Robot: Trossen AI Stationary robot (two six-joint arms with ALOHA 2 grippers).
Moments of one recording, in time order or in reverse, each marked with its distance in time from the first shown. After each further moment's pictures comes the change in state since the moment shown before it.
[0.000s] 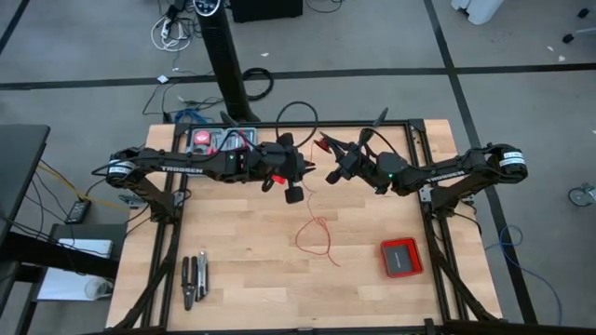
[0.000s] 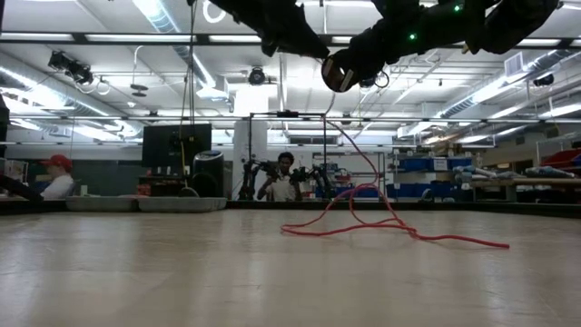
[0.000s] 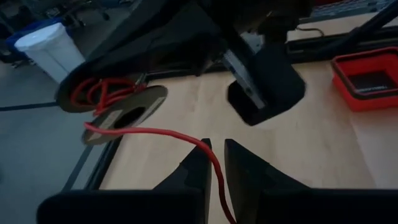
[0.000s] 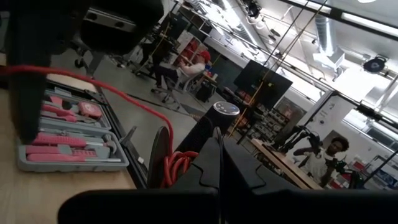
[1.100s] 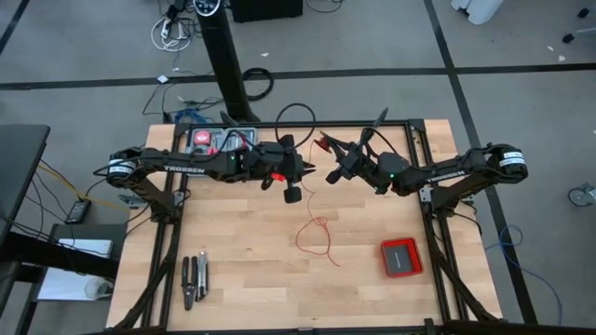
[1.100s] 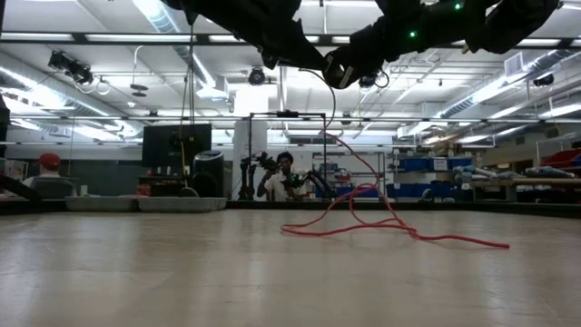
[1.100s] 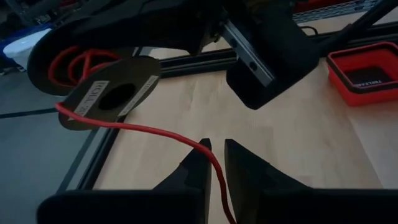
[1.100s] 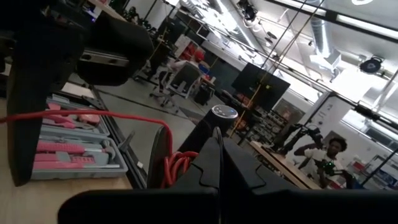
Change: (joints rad) left arm 0.035 0.001 -0.087 0.110 0.080 0.027; right arm 0.002 0.000 0.000 0.025 0.003 0.000
